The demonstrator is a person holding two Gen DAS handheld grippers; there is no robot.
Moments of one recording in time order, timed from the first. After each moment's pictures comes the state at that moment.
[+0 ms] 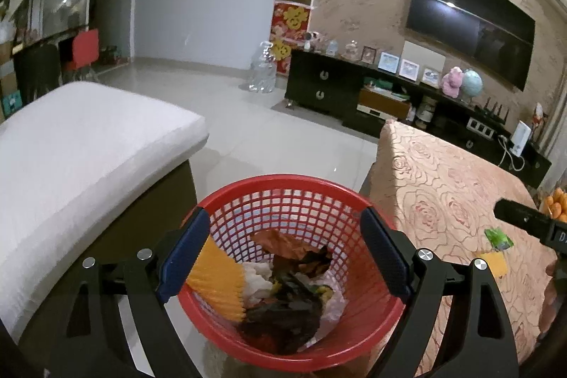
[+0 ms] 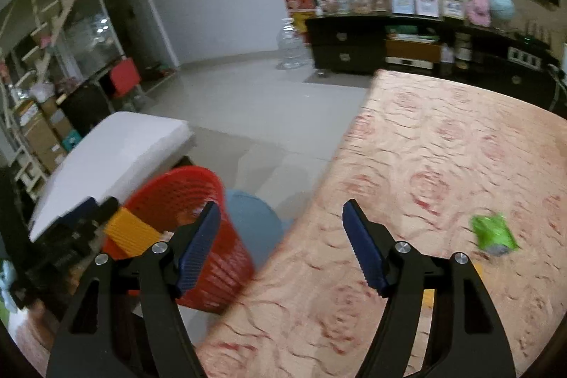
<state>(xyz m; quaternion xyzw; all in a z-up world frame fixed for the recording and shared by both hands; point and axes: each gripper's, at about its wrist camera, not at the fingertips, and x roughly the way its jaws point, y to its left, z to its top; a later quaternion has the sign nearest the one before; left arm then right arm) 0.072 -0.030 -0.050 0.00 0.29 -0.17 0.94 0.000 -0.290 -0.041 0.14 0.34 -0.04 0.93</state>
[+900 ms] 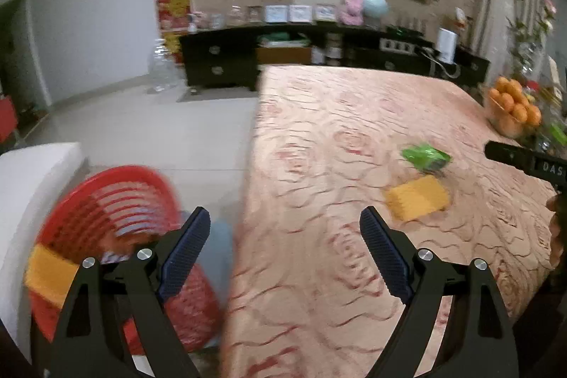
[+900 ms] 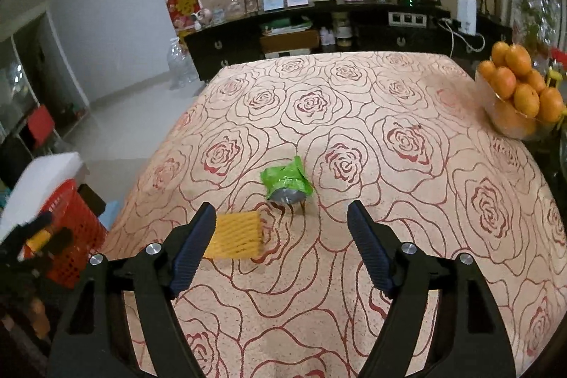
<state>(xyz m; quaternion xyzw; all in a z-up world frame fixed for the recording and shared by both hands) 0.015 -0.207 -0.091 0.14 0.31 -0.34 0.87 -0.122 -0.435 -0.083 0.20 0.33 -0.22 0.90</state>
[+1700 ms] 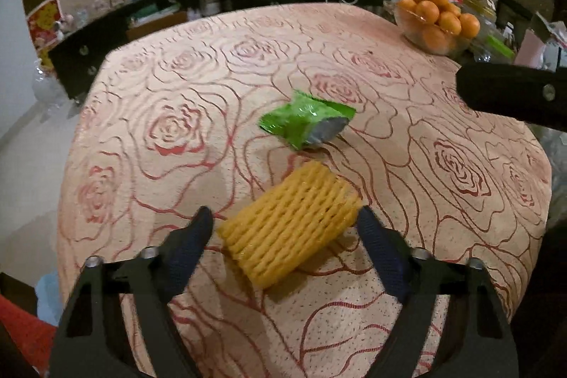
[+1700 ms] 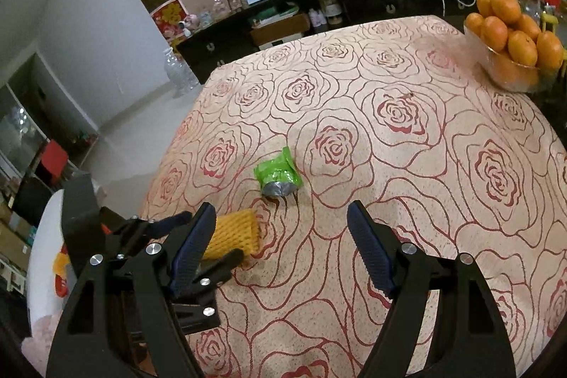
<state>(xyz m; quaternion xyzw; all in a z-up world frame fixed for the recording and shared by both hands) 0.001 -0.360 -0.162 0.25 0.36 -0.51 0.74 -0.137 -0.462 -0.089 0.29 0.33 -0.20 0.88</state>
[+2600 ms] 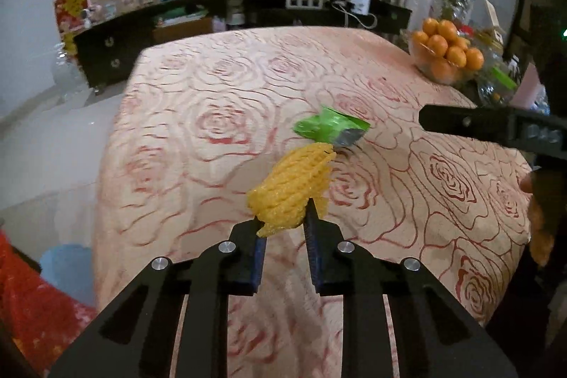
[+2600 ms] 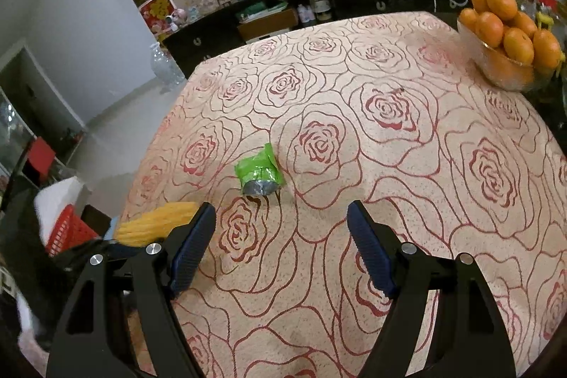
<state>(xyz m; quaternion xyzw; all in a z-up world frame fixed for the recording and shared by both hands) 0.006 -0.303 -0.128 0.19 0.35 -0.48 0.78 -0.124 -0.465 -0.100 0.26 0.35 -0.23 0.87</state>
